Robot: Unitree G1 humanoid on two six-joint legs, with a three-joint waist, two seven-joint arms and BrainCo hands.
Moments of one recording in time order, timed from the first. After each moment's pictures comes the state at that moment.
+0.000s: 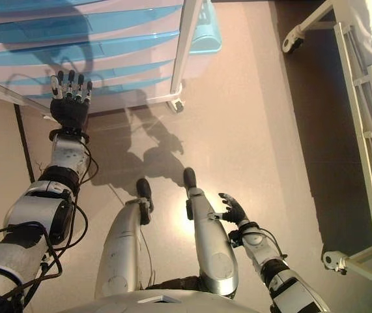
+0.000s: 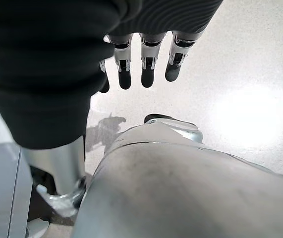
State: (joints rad) left arm -0.89 0.48 -0.05 1.12 -1.52 -0.29 -0.38; right arm -0.23 -0.25 0.48 0.99 0.22 -0.33 -0.01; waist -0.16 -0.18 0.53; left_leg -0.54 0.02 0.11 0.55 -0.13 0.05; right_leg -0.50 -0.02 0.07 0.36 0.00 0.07
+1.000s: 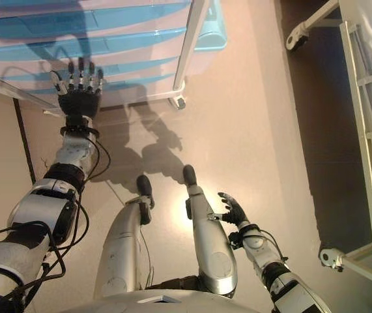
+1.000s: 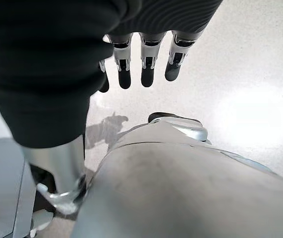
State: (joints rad) left arm -0.88 0.46 -0.15 0.97 -1.77 -0.15 -0.59; right arm -0.21 -0.26 0.51 1.00 0.21 -0.40 -0.01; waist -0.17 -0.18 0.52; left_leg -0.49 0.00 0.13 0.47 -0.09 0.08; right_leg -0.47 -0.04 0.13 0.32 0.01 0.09
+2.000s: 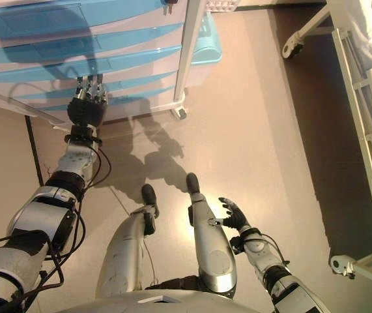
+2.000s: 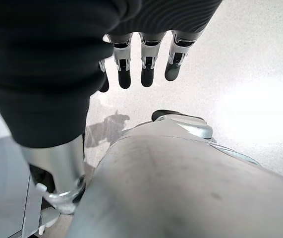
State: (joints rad) left arm -0.83 0.45 -0.20 1.00 -1.82 -0.20 -0.59; right arm -0.20 -0.26 0.50 1.02 0.20 -0.40 0.00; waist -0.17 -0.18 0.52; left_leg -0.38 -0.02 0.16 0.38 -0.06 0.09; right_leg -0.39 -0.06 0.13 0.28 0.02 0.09
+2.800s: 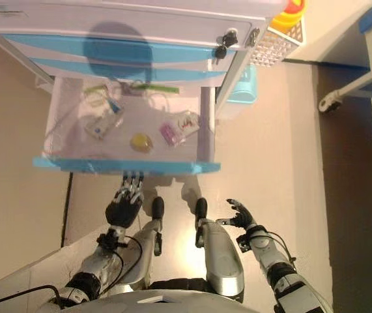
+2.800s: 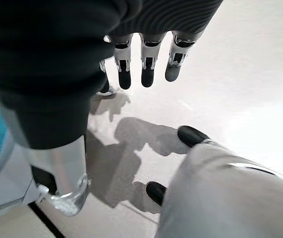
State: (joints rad) left arm -0.08 0.21 -0.13 0.89 -1.61 0.09 -1.01; right arm -0.20 -0.29 0.32 0.98 0.01 -0.25 0.03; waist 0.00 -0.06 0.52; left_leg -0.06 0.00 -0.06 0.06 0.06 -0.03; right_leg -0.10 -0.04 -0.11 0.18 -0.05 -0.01
